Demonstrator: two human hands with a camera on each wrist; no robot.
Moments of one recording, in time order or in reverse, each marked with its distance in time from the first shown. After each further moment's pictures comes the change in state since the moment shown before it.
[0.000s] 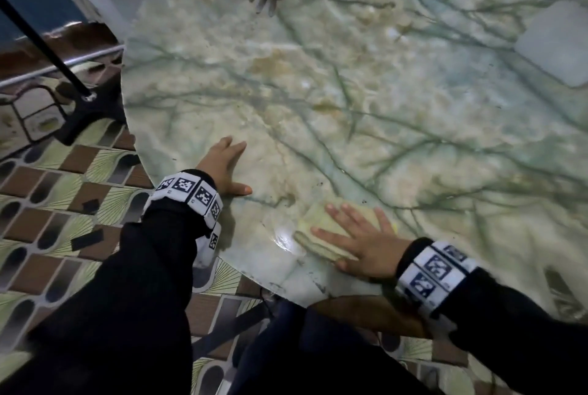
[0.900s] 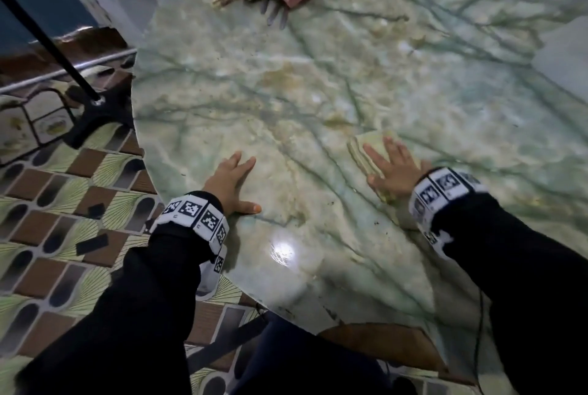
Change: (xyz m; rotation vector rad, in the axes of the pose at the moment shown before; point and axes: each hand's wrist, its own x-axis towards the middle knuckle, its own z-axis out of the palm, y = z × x) left_hand 0.003 -0.008 0.001 -0.014 -0.053 -0.005; right_hand 0.069 0.078 -0.084 0.161 0.263 0.374
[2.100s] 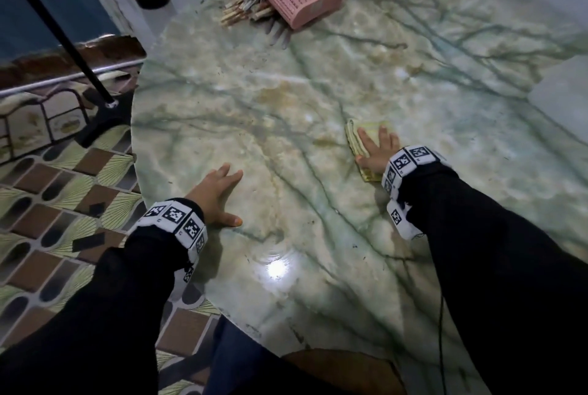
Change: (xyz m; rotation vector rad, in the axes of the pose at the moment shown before) left_hand -0.007 0.015 -0.006 0.050 -0.019 -0.041; right_hand 0.069 0.011 -0.039 0.111 0.100 0.017
